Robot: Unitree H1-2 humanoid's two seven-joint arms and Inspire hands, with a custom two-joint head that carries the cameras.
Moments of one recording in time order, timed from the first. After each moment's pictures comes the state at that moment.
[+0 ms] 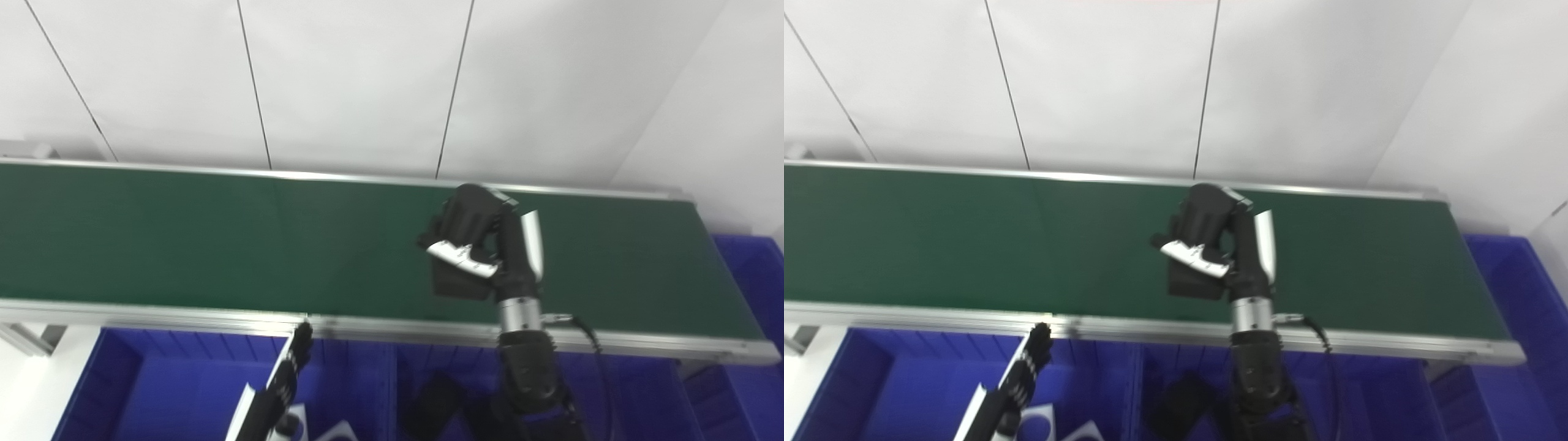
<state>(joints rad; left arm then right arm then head) 0.37 0.10 -0.35 0.00 0.03 -0.43 -0.01 -0.06 -0.03 0.14 -0.11 -0.20 -0.10 -0.19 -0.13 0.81</state>
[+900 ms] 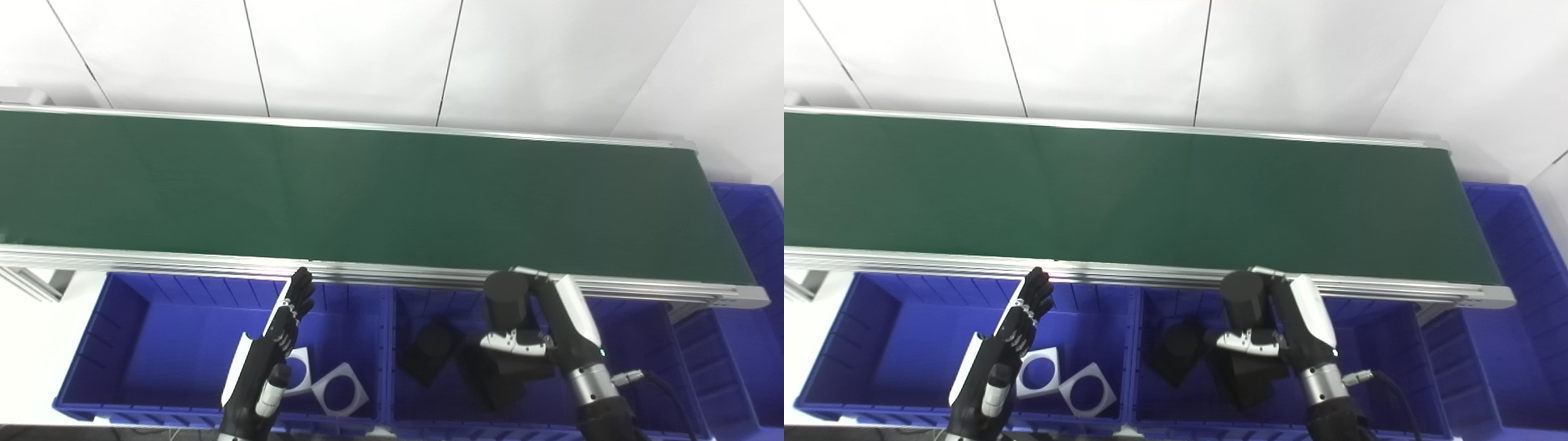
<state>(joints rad) 0.40 0.08 -0.31 -0.07 0.02 -0.43 -0.06 0.24 -0.27 0.16 -0.08 -0.39 -0.15 -0.02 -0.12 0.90</state>
